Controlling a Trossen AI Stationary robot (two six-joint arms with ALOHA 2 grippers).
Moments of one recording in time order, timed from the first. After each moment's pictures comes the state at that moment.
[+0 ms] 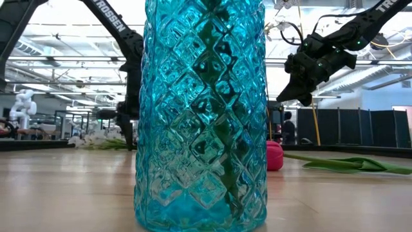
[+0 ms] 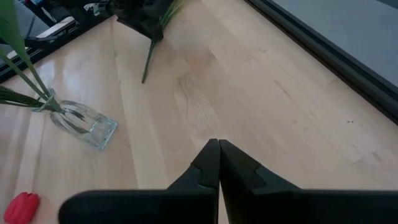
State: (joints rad) left arm 0.56 1.83 1.08 -0.77 -0.01 -1.65; right arm -0.92 1.23 0.70 -0.21 -0.63 -0.09
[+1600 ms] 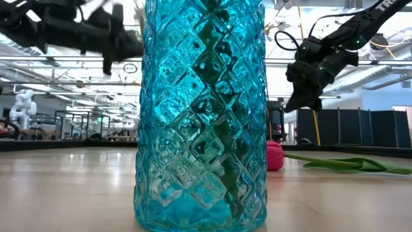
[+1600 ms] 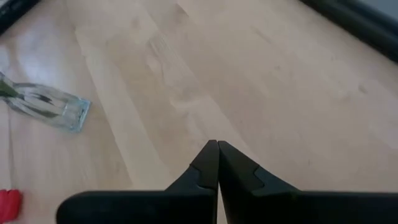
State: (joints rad) left arm 0.23 0.82 0.28 0.58 -0.29 -0.38; right arm -0.87 1.23 0.70 -0.35 -0.47 0.00
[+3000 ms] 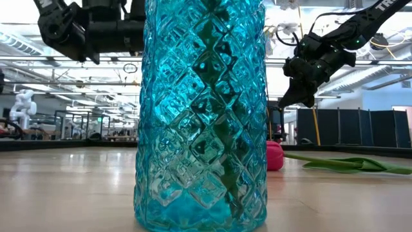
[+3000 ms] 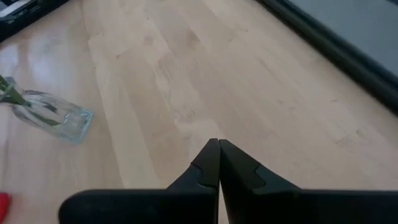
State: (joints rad) left arm 0.00 1.54 0.52 1.16 -0.07 -0.07; right arm -0.86 1.23 0.70 -0.26 -0.49 -0.07
